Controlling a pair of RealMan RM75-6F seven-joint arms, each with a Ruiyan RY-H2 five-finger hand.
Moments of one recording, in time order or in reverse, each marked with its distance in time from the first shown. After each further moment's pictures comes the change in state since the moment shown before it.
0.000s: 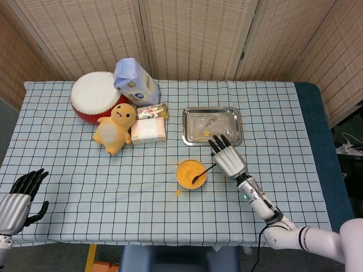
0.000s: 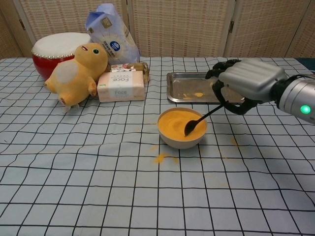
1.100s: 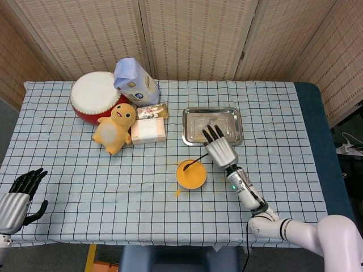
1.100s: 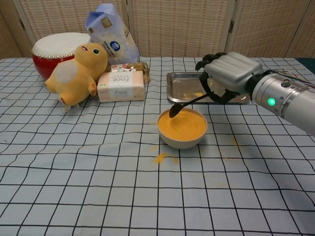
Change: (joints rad) left arm -0.006 0.003 -0.002 0.009 -0.007 -0.013 -0.020; right arm 0.063 -0.146 0.077 0.200 0.025 0.002 0.049
